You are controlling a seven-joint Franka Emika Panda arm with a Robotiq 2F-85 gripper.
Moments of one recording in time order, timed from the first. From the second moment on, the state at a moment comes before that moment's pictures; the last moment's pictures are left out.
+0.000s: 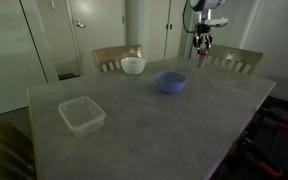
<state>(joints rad) -0.32 0.71 -0.17 -1.41 -0.05 1.94 -0.16</state>
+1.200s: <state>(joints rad) -0.01 0.62 -0.09 -1.40 -0.15 1.95 -0.01</state>
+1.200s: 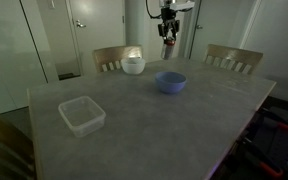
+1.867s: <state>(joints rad) 0.14 0.59 -0.01 -1.41 -0.24 1.95 -0.01</state>
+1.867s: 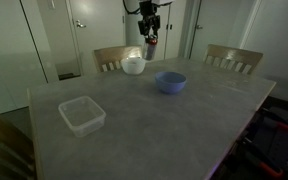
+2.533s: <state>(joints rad) 0.27 0.62 0.06 -1.43 -0.27 1.93 -0.01</state>
